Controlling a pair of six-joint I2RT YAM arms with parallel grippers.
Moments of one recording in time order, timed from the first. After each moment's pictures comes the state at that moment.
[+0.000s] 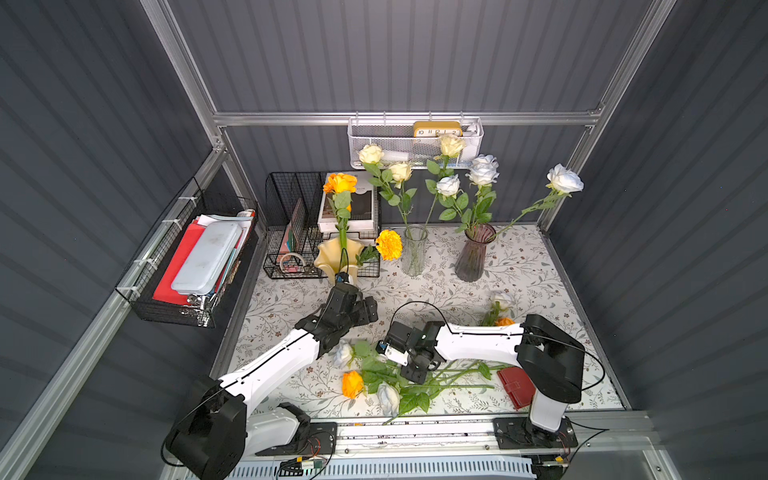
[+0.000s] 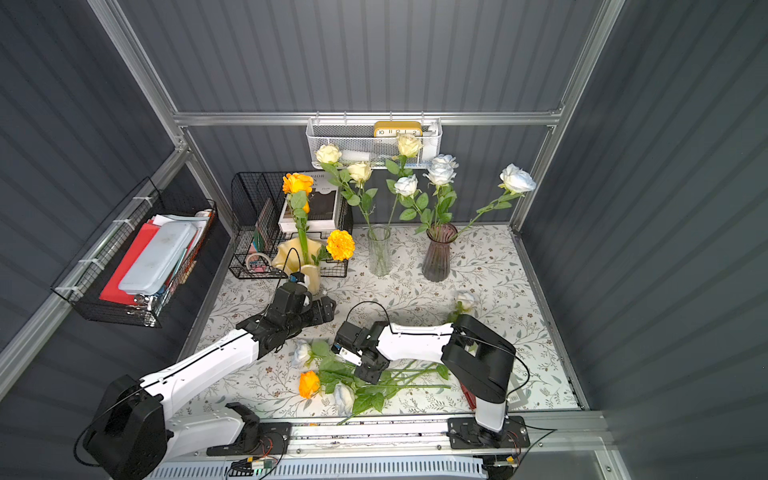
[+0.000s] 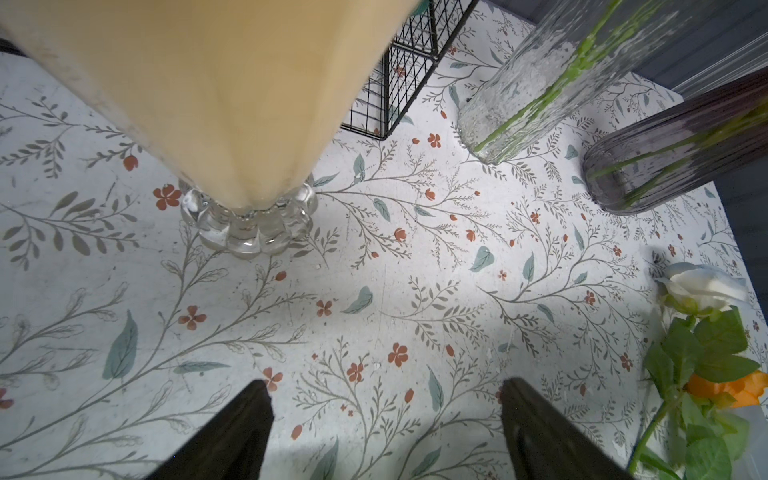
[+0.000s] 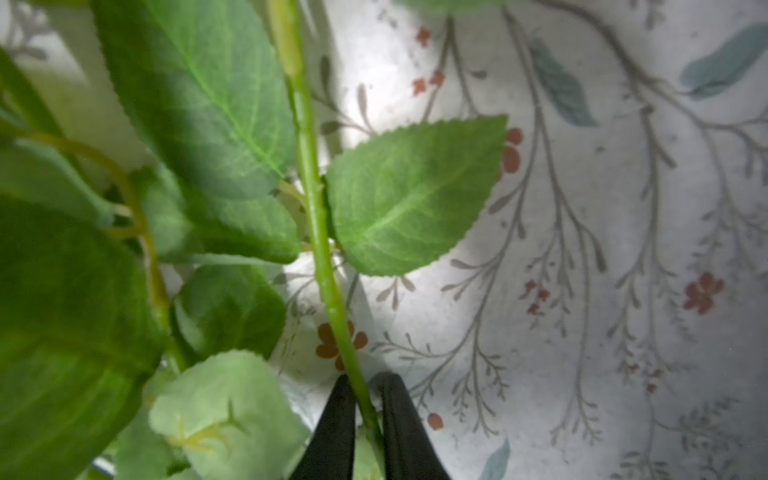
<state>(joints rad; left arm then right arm) -0.56 1.23 0.71 -0.21 -0.08 -0.57 1.08 1.81 1.11 -0.67 0.05 -0.11</state>
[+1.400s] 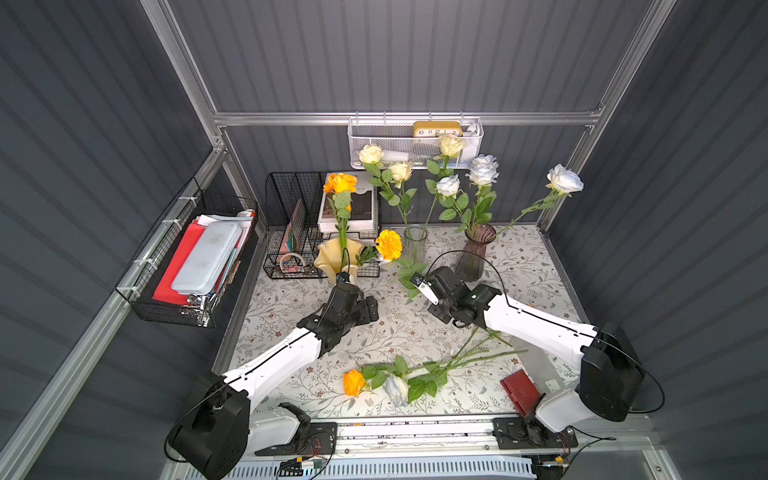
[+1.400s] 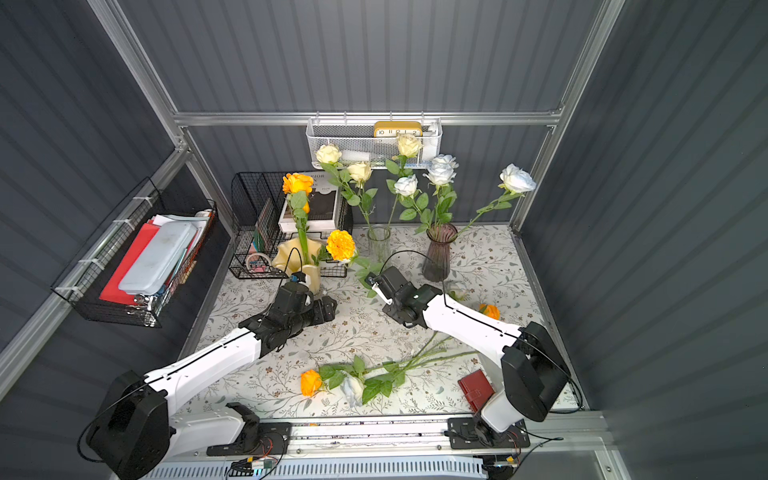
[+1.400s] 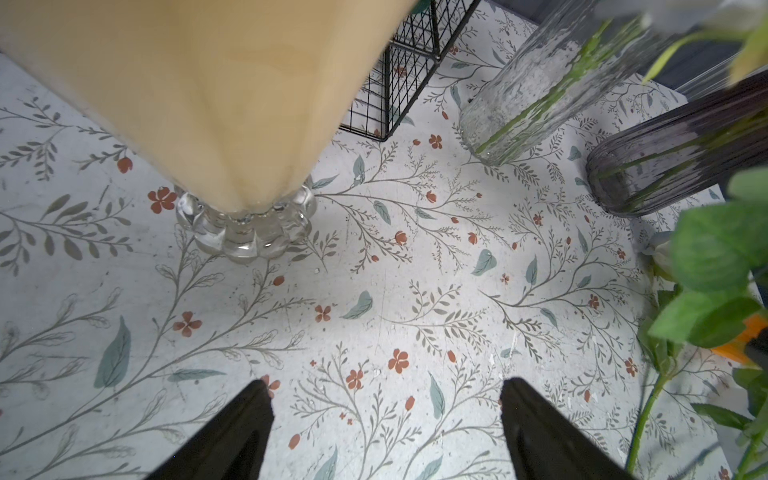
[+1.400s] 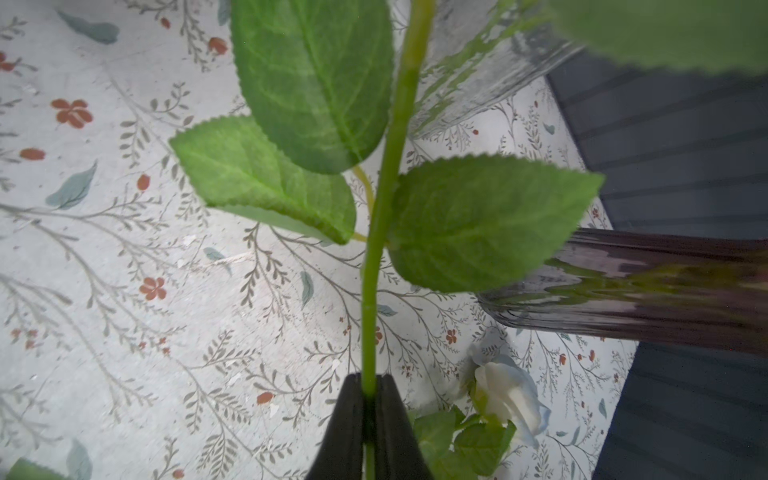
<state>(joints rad) -0.56 1.25 0.71 -0.19 -0.08 -0.57 0.73 1.54 1.13 -0.53 0.39 -0.31</state>
